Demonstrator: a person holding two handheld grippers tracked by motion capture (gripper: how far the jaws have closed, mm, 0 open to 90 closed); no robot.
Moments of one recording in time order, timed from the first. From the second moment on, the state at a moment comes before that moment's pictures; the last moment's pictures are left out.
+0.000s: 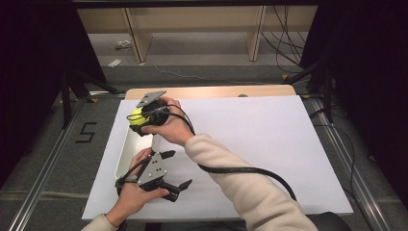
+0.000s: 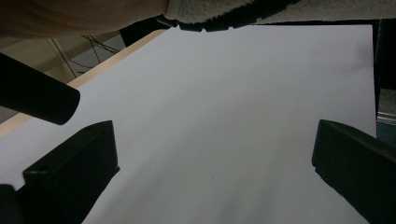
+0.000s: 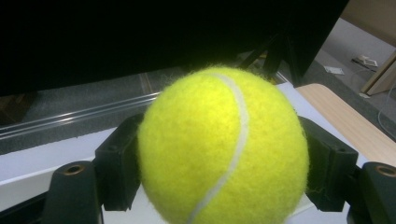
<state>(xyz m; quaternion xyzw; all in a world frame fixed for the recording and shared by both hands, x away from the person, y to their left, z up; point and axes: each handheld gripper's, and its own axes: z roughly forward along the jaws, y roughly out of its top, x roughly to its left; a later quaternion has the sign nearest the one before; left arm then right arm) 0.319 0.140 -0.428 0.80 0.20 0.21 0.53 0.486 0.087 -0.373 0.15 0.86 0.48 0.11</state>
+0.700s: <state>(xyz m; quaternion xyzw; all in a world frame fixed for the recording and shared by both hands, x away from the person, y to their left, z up) 0.319 0.140 -0.428 0.80 0.20 0.21 0.52 0.488 0.094 -0.374 0.15 0.86 0.47 0.11</state>
